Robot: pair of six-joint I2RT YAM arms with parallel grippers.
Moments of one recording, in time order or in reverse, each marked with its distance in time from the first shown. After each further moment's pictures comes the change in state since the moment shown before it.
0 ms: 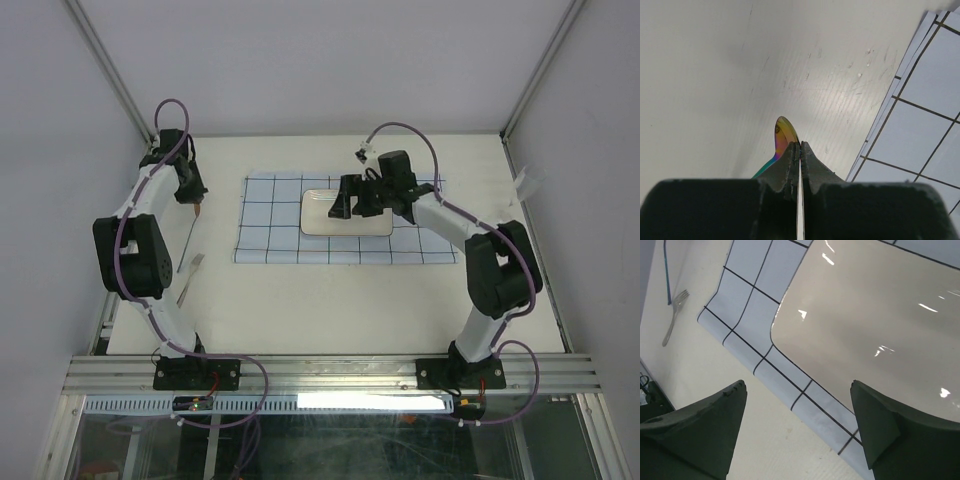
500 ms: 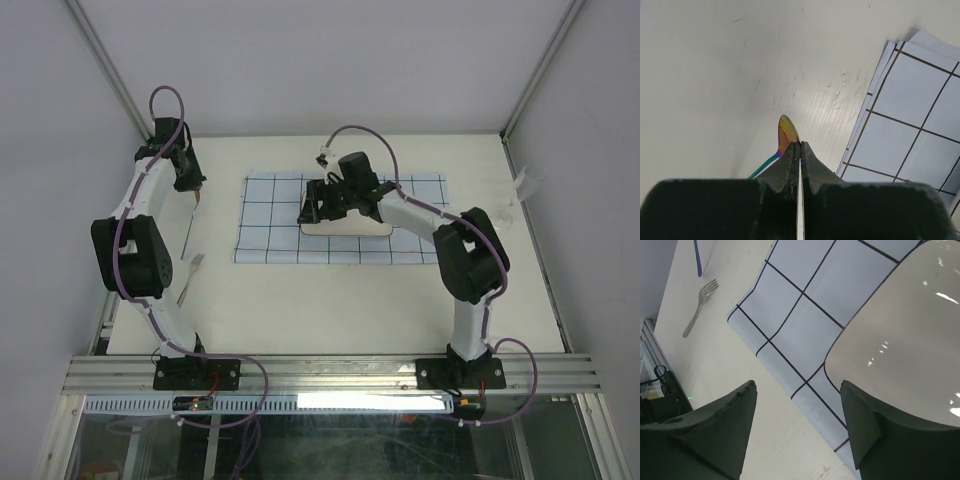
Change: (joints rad) left arm 0.000 0.003 0.104 -0.016 0.023 0.000; right arm 0.161 0.165 0.163 0.036 -0.021 0.057
